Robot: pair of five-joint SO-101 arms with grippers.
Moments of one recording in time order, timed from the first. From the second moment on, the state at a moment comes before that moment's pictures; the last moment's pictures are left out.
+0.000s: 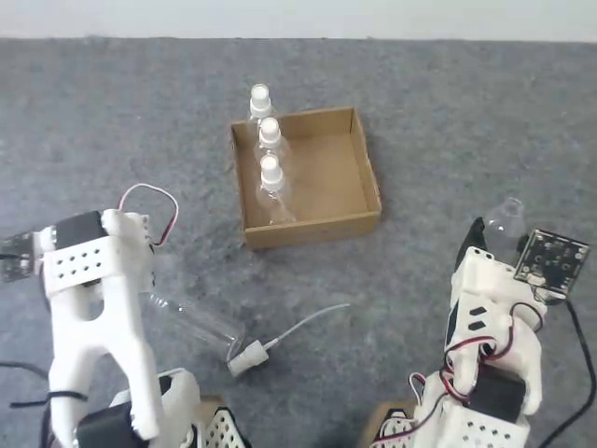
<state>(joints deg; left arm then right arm) -23.6 -26.3 41.5 78.2 86.9 13.9 -95.6 74.7 52.7 -4.4</state>
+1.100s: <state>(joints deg) -23.6 -26.3 41.6 78.2 79.2 13.9 -95.6 74.7 52.7 -4.4</state>
